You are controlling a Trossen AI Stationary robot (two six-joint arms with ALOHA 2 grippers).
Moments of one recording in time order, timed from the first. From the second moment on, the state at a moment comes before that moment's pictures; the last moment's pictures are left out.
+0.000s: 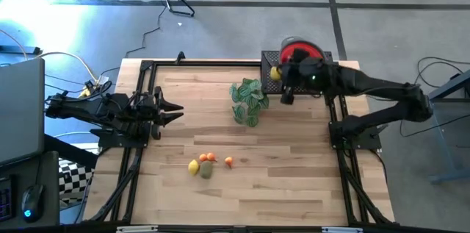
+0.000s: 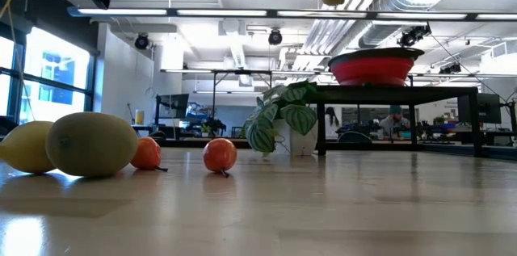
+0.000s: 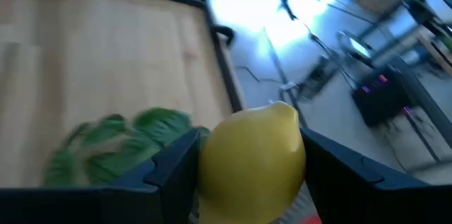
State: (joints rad) left arm -0.17 0.35 0.48 -0.13 -0.30 -0.14; right arm -0.21 1.16 1.22 -0.56 0.34 -0.34
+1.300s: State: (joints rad) left arm -0.17 0.35 0.48 -0.13 -0.30 -0.14; right arm -0.76 1.42 1.22 -0.70 0.35 -0.12
